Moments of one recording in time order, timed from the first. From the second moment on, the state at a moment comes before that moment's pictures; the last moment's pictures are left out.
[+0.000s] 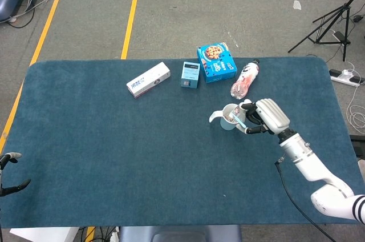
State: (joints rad) left arm -0.05 -1.05 -0.08 -1.66 1.29 1.41 0.05; right arm 0.64 -1.19 0.14 -1.43 -1.52 1.10 0.61
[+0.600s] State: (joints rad) left arm -0.05 -1.04 -0.08 -1.66 1.29 1.41 0.04; right arm 0.66 -1.26 0.13 -1.33 -1.50 1.02 0.71
